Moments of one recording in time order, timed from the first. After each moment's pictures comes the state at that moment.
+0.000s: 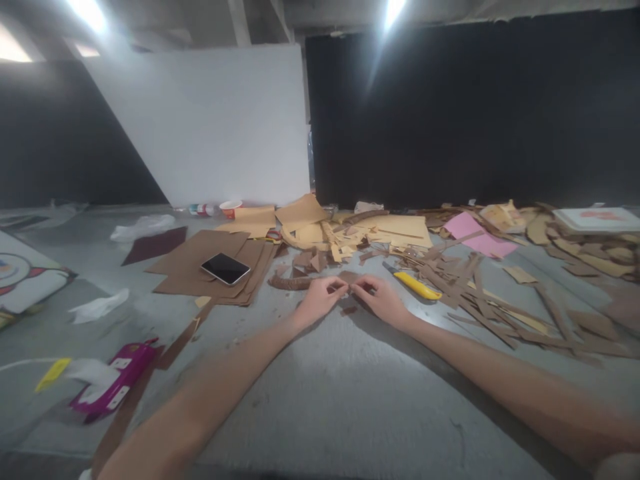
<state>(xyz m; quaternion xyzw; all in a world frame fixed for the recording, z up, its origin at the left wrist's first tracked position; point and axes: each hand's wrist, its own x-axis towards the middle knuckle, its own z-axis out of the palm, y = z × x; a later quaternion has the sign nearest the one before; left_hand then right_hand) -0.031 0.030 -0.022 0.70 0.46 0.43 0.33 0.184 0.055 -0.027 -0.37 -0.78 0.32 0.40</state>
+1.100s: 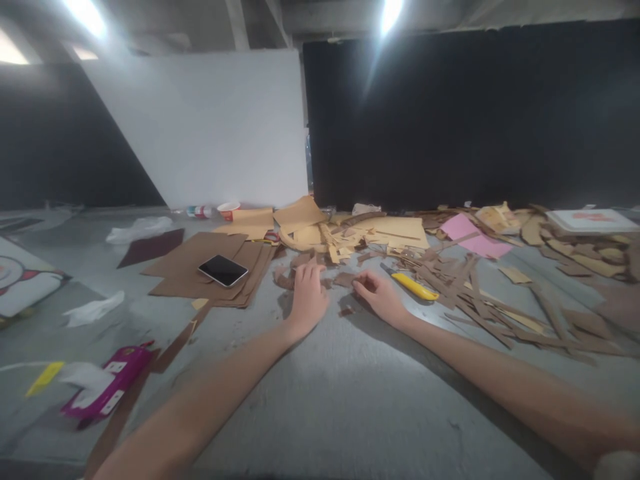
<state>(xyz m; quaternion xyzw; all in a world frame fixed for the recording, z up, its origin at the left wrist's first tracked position) -0.040 0.028 -0.031 0.71 0.58 0.41 -0.02 0.184 0.062 -0.032 -0.39 -0.72 0.37 0.43</state>
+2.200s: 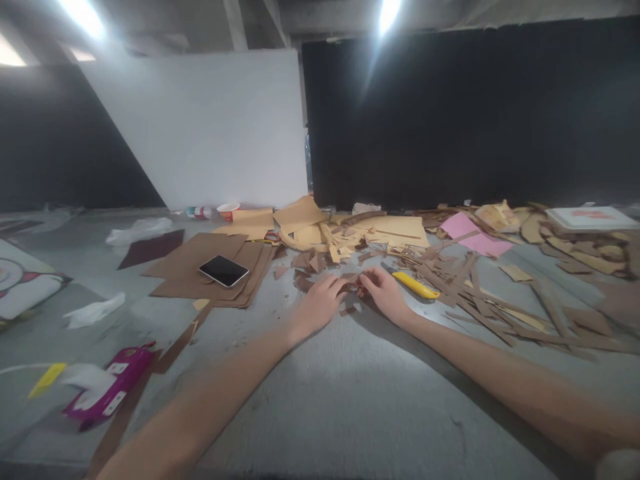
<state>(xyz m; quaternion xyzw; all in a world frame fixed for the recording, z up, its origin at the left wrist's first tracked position) -0.026 0.011 -0.010 0.85 0.45 0.29 0.04 0.182 0.063 -0.030 -0.39 -0.65 0.45 0.47</state>
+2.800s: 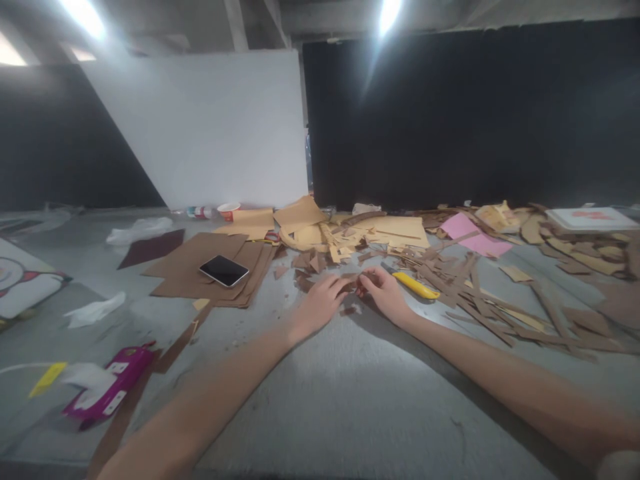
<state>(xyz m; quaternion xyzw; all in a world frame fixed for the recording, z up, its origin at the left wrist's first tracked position) -0.027 0.009 -0.008 0.84 0.45 0.29 0.05 0.182 0.060 -0.026 -0.38 -0.65 0.45 0.47</state>
